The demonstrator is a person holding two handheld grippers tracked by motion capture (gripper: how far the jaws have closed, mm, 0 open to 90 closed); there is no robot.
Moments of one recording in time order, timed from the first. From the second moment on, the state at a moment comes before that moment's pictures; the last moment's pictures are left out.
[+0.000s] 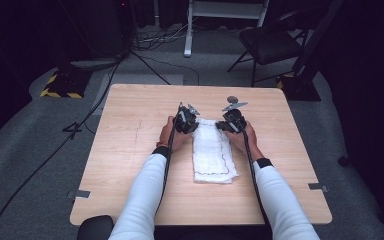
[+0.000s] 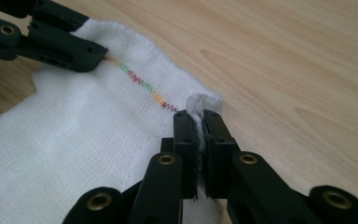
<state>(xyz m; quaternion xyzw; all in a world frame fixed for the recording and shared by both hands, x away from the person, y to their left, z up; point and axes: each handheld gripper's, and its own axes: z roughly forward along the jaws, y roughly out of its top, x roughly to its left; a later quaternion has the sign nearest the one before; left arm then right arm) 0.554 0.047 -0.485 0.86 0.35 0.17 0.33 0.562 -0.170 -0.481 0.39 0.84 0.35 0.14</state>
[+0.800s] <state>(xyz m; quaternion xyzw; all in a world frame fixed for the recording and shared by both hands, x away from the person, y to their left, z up) 0.544 0.046 -0.436 0.85 0.31 0.19 0.39 0.547 -0.183 -0.434 0.36 0.82 0.39 0.22</state>
